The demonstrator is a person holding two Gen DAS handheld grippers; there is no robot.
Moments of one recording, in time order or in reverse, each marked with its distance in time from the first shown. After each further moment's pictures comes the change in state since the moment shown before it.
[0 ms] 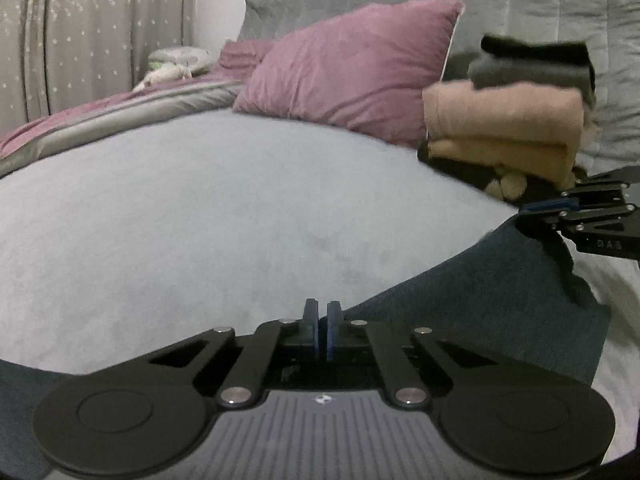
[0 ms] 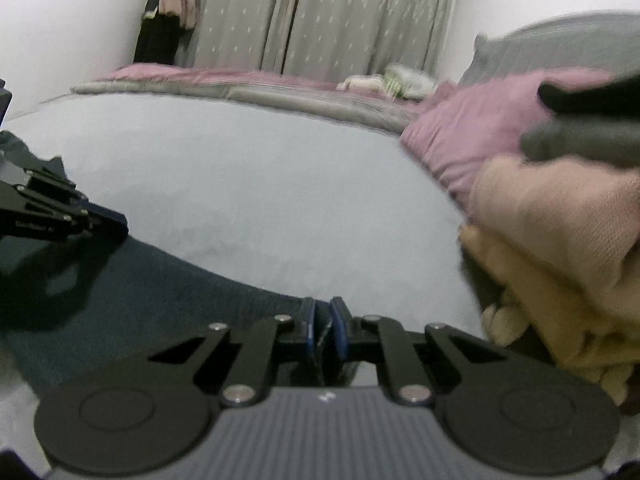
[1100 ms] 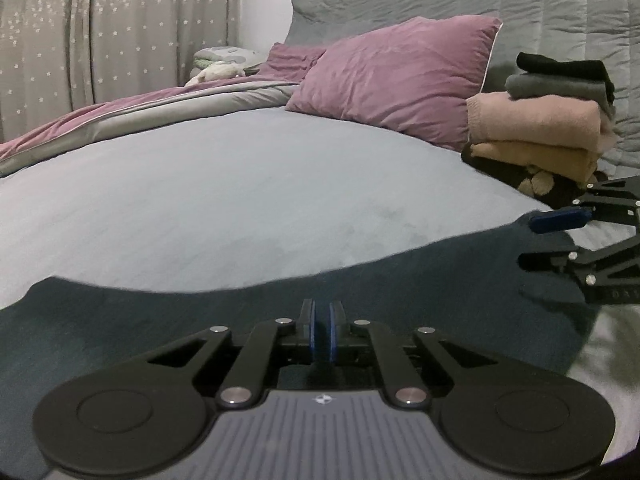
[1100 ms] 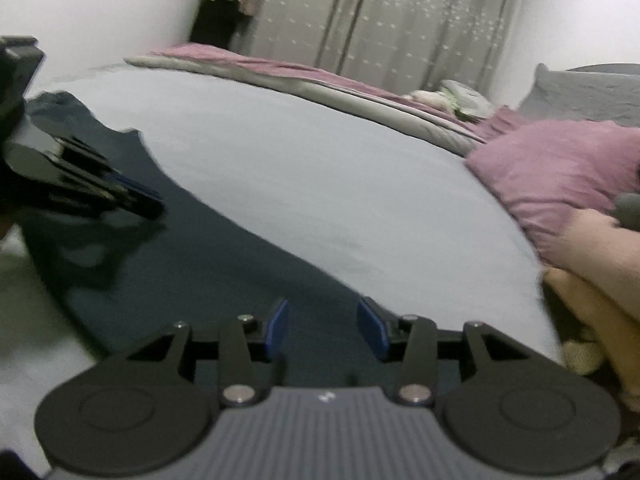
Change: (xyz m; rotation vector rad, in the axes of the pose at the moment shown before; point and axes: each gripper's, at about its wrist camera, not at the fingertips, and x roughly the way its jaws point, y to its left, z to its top) left arm -0.058 0.042 -0.043 -0.039 0.020 0.110; right arm -0.006 0.134 0.012 -0.096 0.017 0.152
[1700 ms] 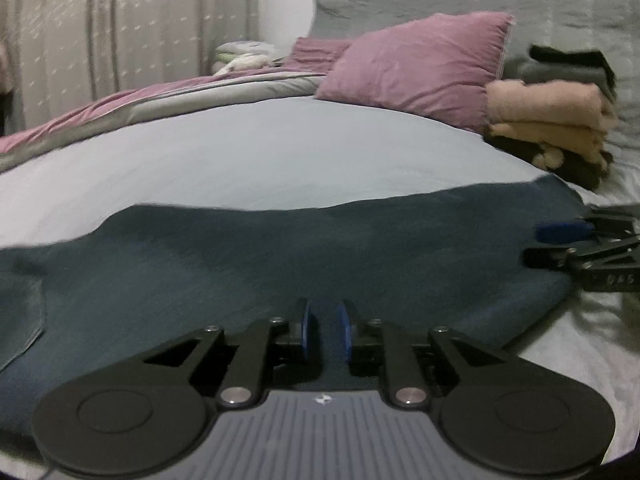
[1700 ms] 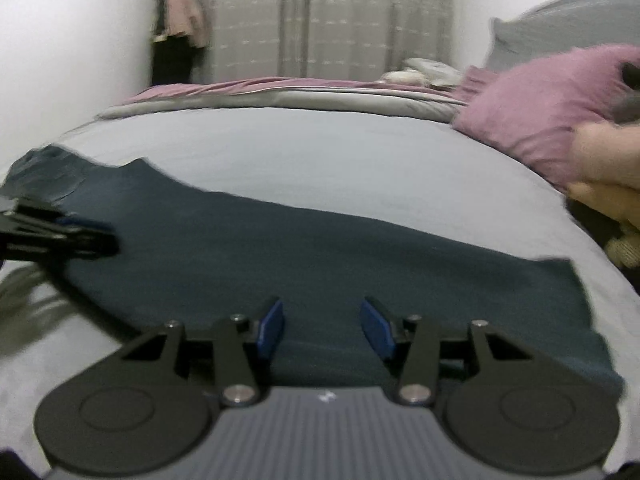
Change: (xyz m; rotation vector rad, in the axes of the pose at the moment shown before) left arm -0.050 0.053 -0.054 -0.052 0.008 0.054; right arm 0.000 0.008 -0.041 0.295 -0.019 -0.063
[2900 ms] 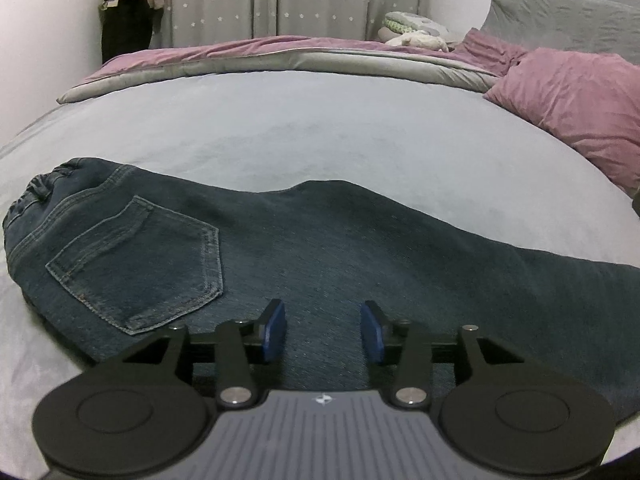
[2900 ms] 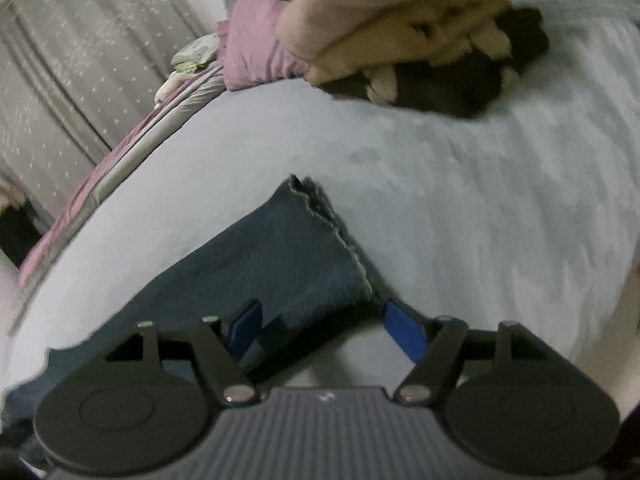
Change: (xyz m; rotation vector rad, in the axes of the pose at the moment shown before) left arm -0.011 0.065 0.020 -0.296 0.107 0.356; right arm -0.052 -0.137 -0.027 0.811 0.133 -0.164
